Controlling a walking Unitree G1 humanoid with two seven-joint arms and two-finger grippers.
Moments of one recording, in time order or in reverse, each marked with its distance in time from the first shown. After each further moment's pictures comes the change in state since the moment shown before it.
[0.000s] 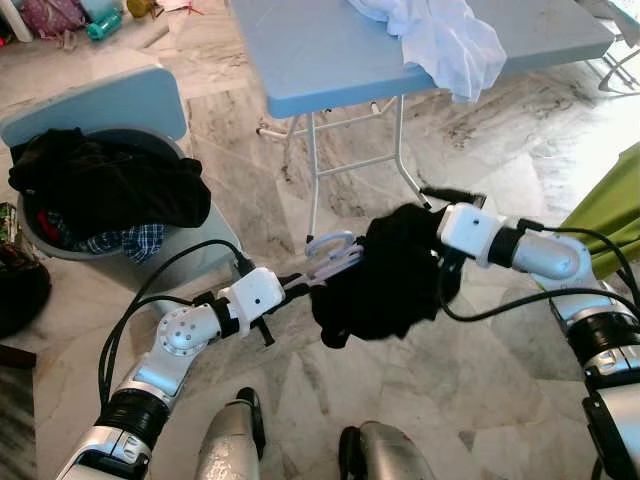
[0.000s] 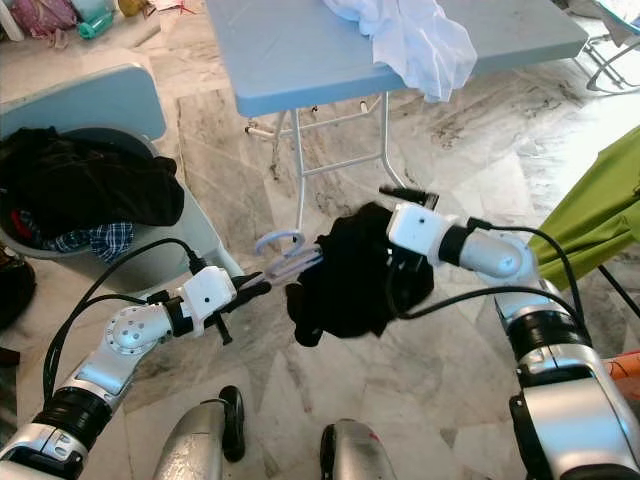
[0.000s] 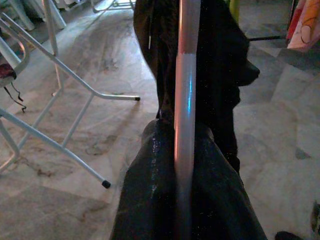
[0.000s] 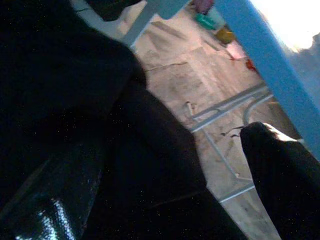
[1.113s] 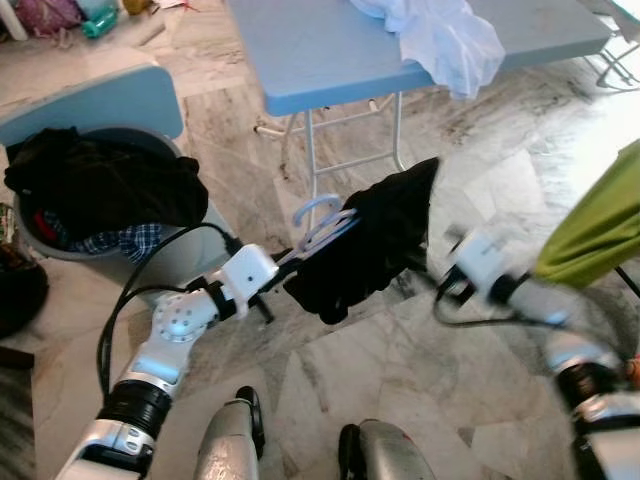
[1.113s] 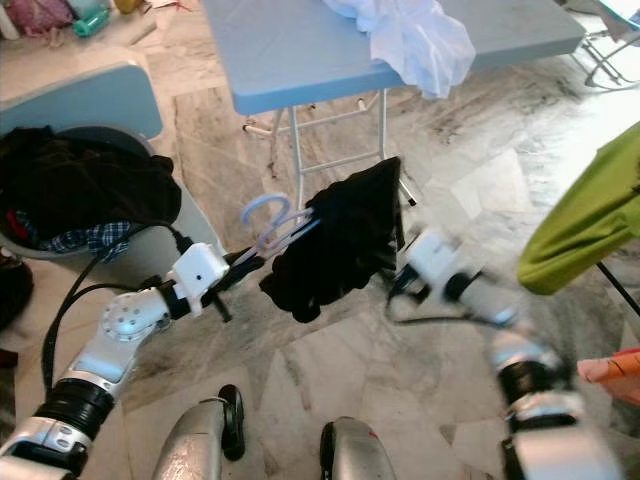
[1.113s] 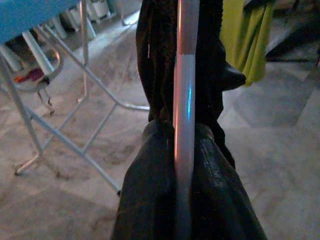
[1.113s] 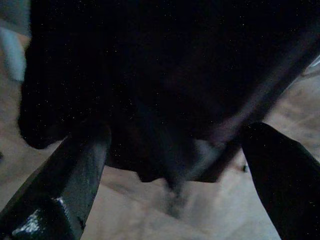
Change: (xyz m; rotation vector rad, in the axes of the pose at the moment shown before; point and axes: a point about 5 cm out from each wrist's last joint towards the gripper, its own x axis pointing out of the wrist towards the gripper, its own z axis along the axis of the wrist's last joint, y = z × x) left arm 0.005 0.017 0.018 -0.039 -0.072 0.117; right arm -0.009 0.061 -0.044 0.421 0.193 -0.127
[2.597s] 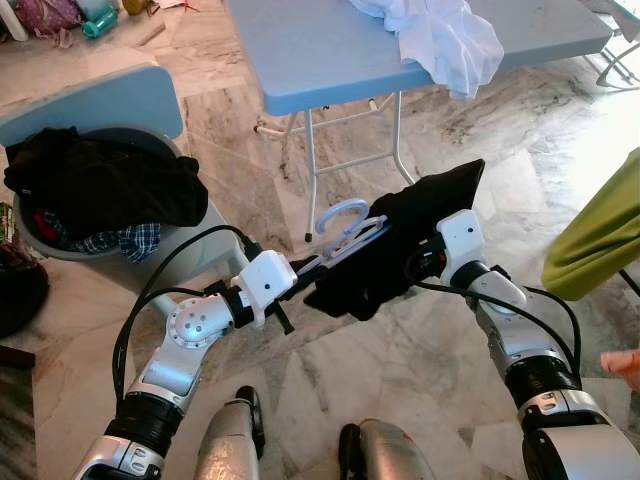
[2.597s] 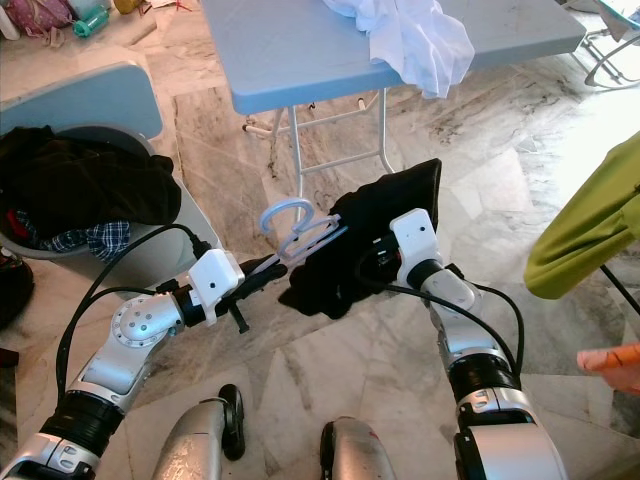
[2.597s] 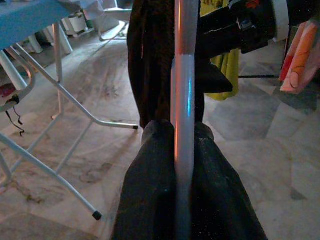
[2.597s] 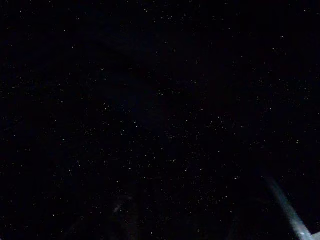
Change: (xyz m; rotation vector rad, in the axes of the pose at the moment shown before) left arm 0.005 -0.019 0.016 -0.025 -0.051 -0.095; right arm 0.028 0.007 0.027 0.242 -0.131 -0.222
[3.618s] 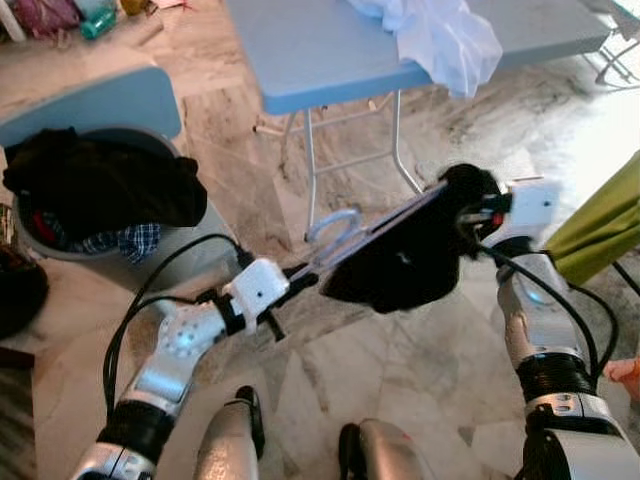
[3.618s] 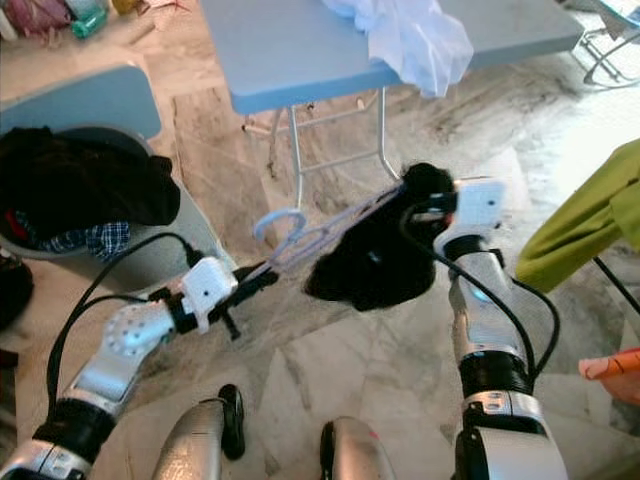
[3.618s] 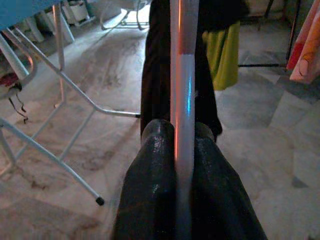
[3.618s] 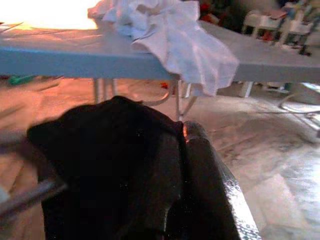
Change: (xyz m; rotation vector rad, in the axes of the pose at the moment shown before) left arm -0.012 -0.003 -0.013 0.001 0.046 0.014; right arm -0.016 -0.045 0.039 0.138 -0.266 -0.415
